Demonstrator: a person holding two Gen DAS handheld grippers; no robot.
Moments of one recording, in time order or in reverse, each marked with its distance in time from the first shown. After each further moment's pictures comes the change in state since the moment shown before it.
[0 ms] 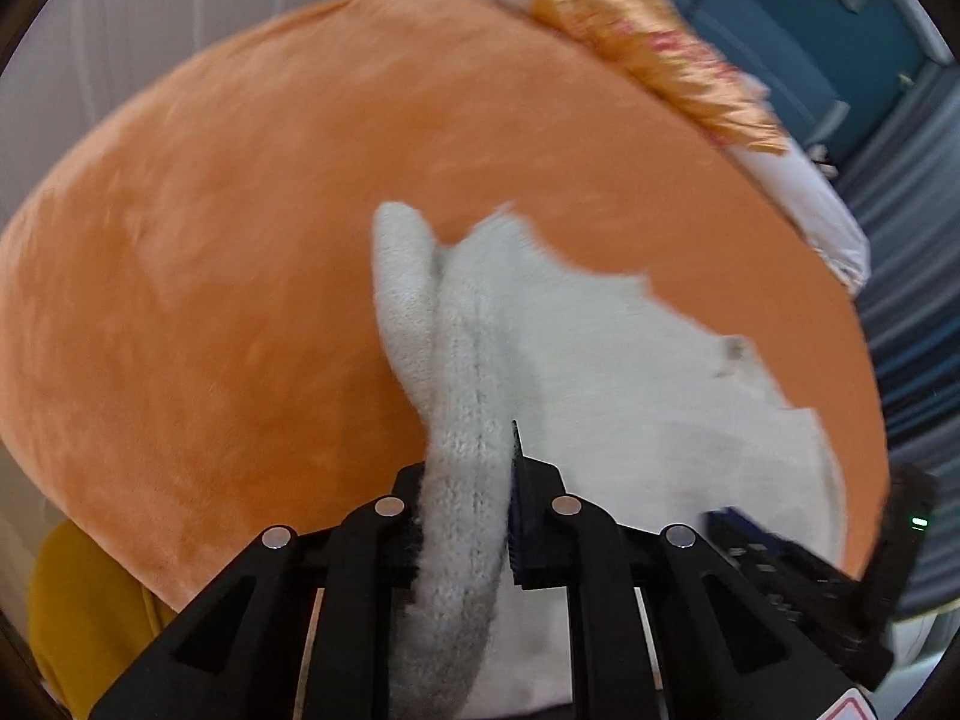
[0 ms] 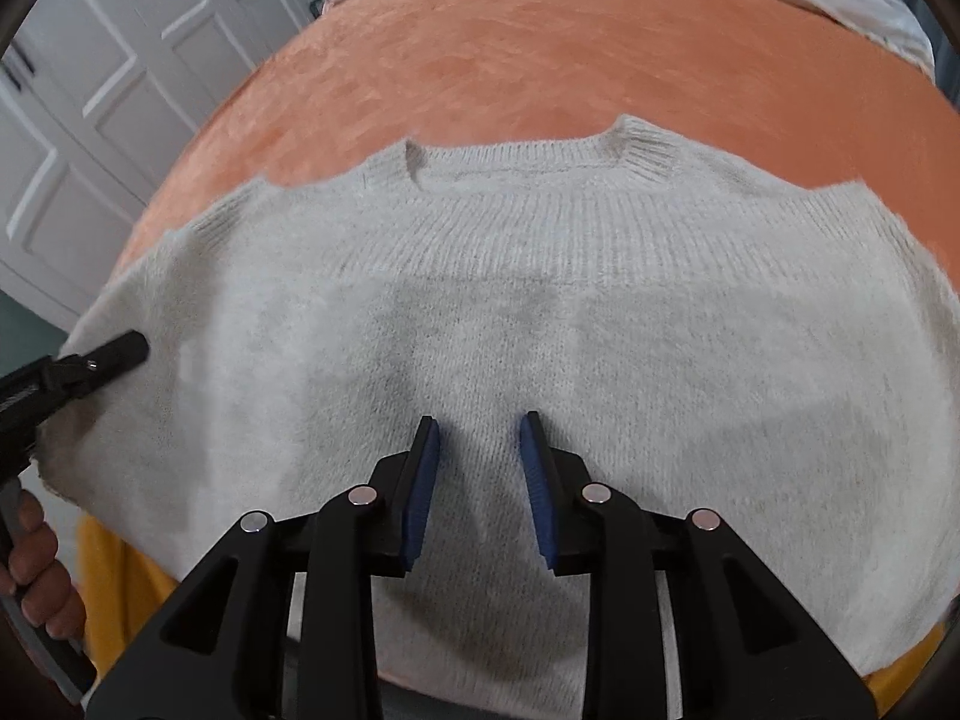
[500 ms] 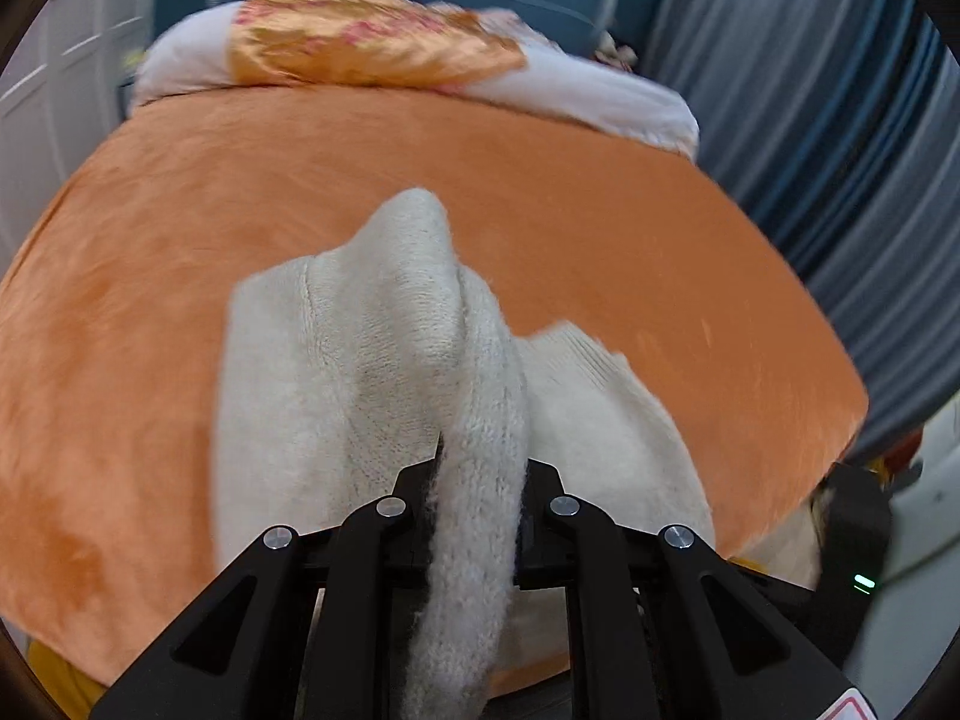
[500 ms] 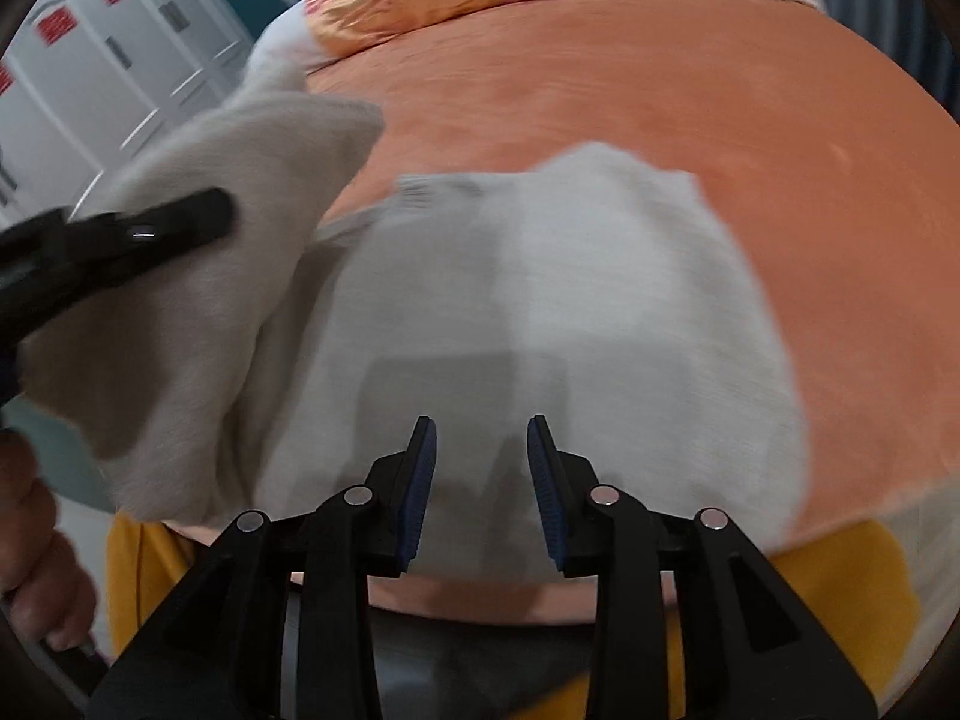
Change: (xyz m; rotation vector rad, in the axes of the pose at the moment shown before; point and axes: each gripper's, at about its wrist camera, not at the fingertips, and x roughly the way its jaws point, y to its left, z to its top) left arm 0.016 -0.248 -0.055 0.472 0.013 -0.161; right arm -0.104 -0.112 -0.063 0.198 -0.132 -0.052
